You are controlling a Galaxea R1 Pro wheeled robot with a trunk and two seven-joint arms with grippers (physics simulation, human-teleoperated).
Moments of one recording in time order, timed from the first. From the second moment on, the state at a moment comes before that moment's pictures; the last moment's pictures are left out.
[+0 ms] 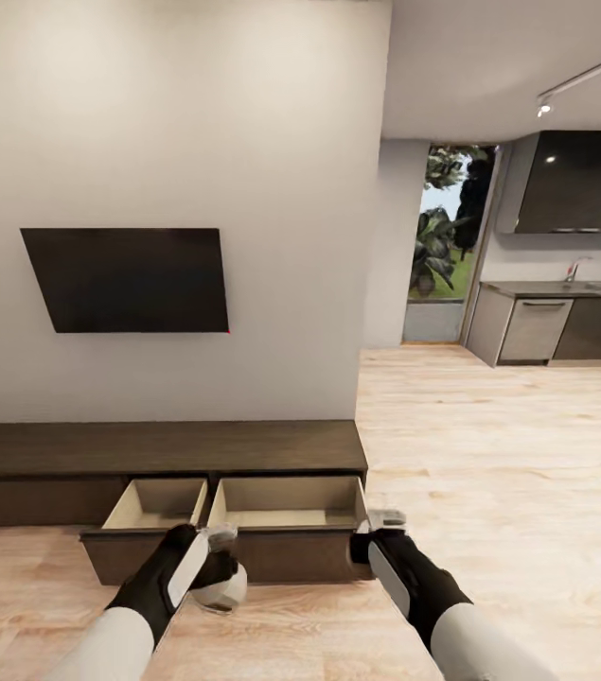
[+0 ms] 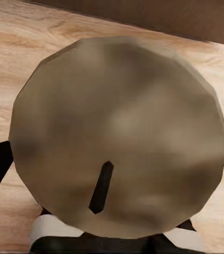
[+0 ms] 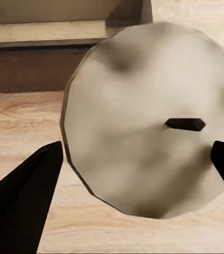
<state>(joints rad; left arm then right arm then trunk) -0.60 -0.08 -0.03 -0.61 0.35 0.76 0.29 -0.62 0.10 0.26 -0.57 -0.32 0.50 -0.27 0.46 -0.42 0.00</state>
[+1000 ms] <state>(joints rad) -1.06 -0.11 -0.02 -0.42 0.48 1.01 0.50 -0.91 0.17 0.27 -0.59 -0.34 0.97 -0.31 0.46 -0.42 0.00</state>
